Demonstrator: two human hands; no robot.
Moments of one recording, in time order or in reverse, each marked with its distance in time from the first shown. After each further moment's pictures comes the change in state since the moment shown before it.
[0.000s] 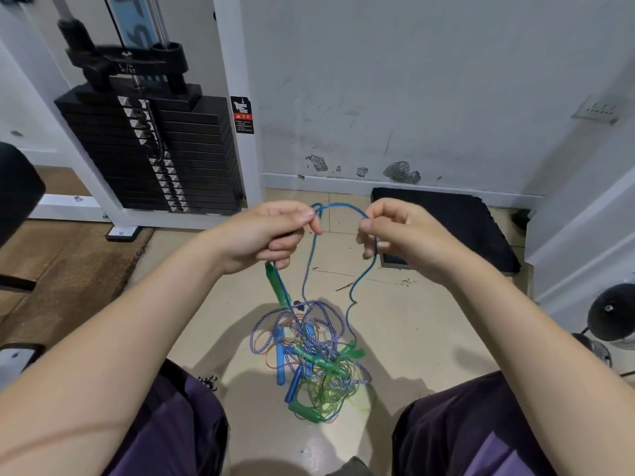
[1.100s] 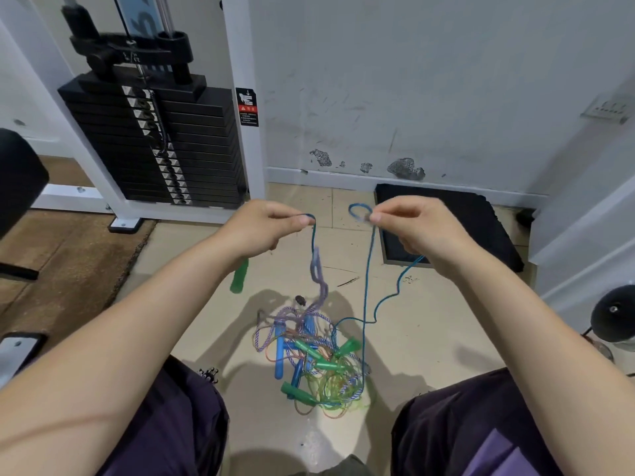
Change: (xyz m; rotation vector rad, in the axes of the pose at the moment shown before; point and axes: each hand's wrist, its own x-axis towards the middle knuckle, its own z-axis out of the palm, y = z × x) left_hand 0.003 -0.012 -0.002 0.370 0.515 -0.085; right_hand 0.004 0.005 -0.006 -0.180 0.259 0.027
